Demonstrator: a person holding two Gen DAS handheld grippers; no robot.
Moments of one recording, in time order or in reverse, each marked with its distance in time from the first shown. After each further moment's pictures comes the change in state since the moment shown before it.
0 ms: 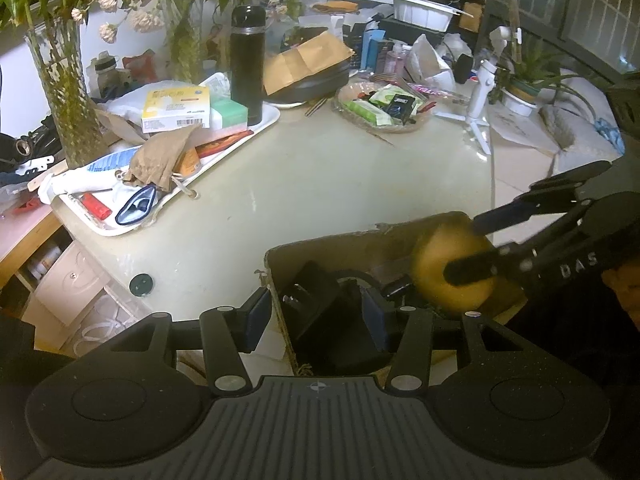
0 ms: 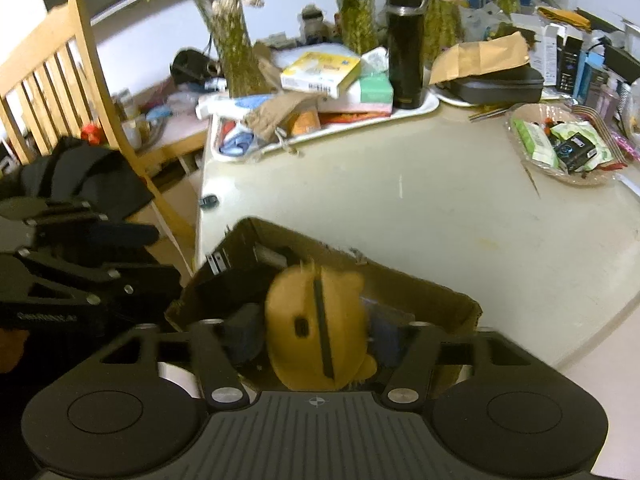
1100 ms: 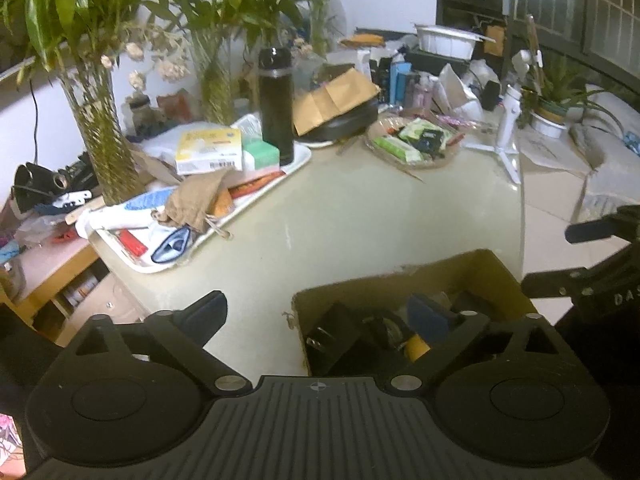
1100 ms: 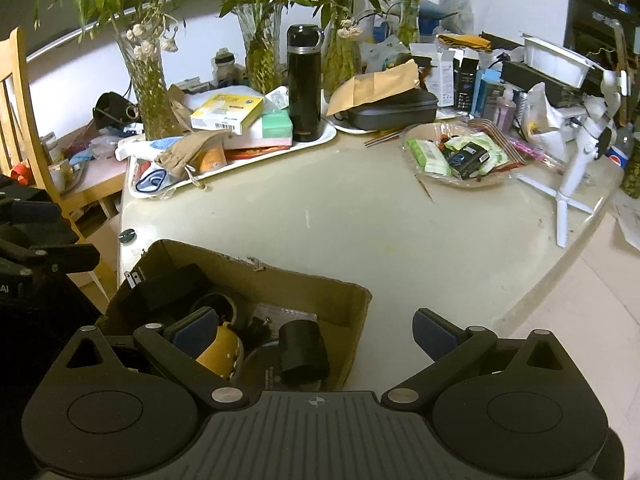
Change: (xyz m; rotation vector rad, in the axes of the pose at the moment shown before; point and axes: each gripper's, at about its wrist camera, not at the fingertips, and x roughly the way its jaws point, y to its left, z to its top) left arm -0.011 -0.014 0.010 0.011 -0.115 0.137; right arm -0.040 -0.019 -0.040 0.115 -0.160 -0.251
